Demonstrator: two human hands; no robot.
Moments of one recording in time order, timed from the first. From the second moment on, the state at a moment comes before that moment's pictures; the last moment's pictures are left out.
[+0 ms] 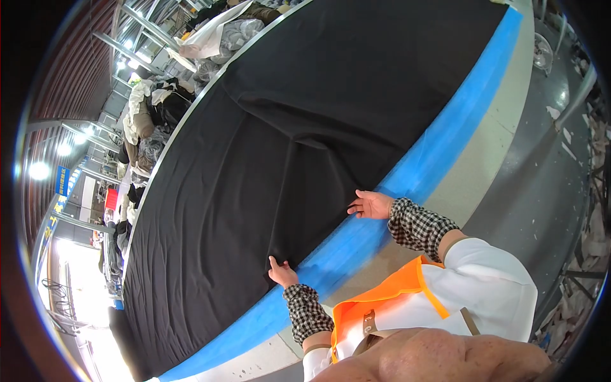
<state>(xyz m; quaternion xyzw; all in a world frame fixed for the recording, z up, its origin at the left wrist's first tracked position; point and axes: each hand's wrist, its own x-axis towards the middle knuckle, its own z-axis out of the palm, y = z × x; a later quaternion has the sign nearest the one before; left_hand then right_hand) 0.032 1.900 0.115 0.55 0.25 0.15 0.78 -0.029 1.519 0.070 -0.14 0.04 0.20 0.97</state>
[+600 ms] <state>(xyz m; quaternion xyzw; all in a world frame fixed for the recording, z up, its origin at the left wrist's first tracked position) 0.031 1.900 0.116 0.55 0.25 0.15 0.78 -0.029 1.519 0.073 -0.16 0.04 0.20 0.97</state>
